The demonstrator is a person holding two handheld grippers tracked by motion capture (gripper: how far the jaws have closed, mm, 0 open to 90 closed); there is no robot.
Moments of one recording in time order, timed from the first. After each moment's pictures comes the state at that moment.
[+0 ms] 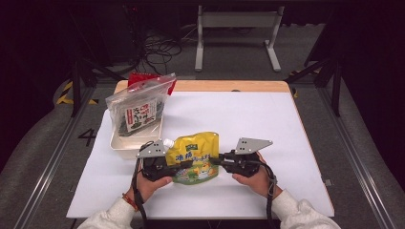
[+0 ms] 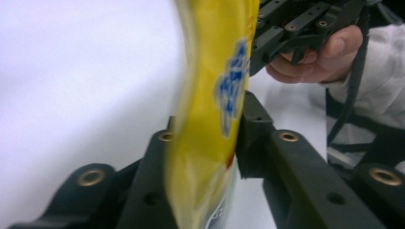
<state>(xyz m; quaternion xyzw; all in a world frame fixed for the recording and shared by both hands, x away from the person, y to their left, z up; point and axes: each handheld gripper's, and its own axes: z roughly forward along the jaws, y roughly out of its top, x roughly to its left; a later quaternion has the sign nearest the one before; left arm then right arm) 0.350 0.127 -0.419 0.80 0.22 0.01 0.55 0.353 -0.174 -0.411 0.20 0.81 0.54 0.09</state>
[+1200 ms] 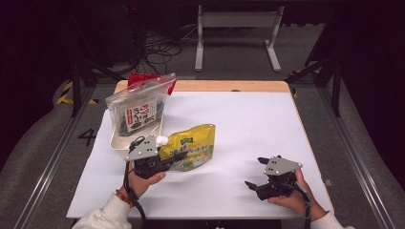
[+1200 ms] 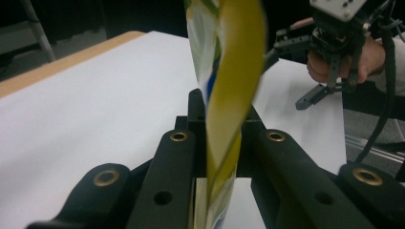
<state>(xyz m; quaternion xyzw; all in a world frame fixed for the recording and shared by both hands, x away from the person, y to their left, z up) 0.341 0.142 -0.383 0.79 0.18 0.10 0.58 0.304 -0.261 -0.427 0.25 0.87 0.38 0.21</state>
